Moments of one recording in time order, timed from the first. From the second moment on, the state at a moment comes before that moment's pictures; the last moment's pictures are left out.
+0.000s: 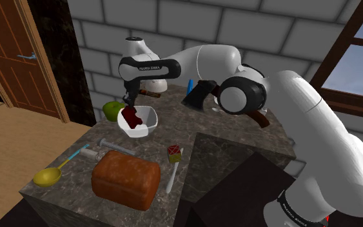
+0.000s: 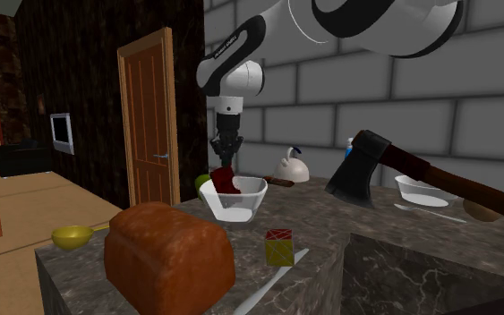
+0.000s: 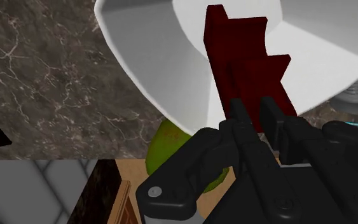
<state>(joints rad) 0.25 0.99 0.06 -0.89 -0.07 2.02 -0.33</state>
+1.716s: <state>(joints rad) 0.11 1.11 0.16 -1.02 0.15 2.30 -0.23</state>
